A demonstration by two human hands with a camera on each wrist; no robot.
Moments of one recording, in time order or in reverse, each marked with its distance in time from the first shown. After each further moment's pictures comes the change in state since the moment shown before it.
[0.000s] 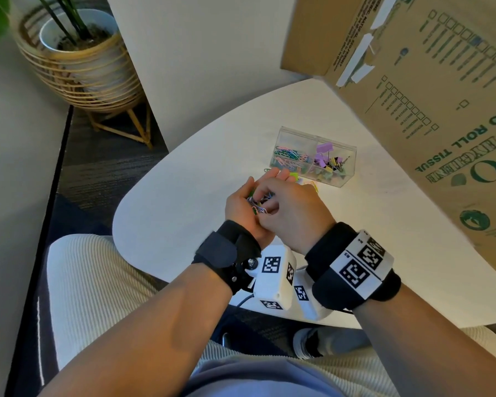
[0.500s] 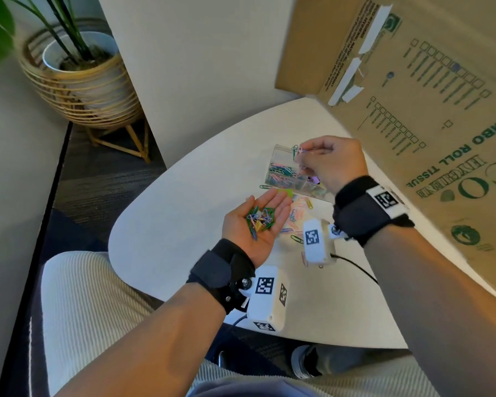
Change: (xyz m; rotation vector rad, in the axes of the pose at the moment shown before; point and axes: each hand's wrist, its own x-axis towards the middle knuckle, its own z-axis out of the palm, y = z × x) left_hand 0.001 0.002 -0.003 0.030 0.046 -0.026; right_hand 0.070 0.043 -0.066 0.611 0.398 0.287
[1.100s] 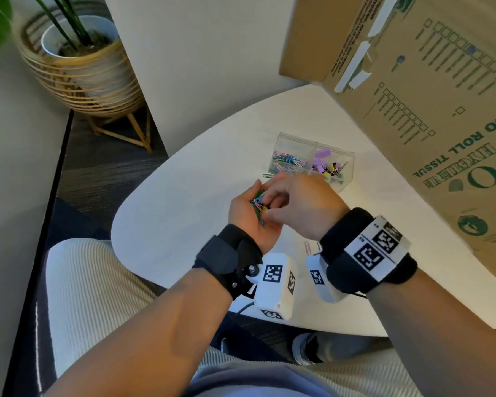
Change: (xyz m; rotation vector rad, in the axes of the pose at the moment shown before) left_hand -0.001 -0.003 0.006 0.054 0.023 -0.006; right_hand -0.067 0.010 0.021 -0.707 -0.508 -0.318
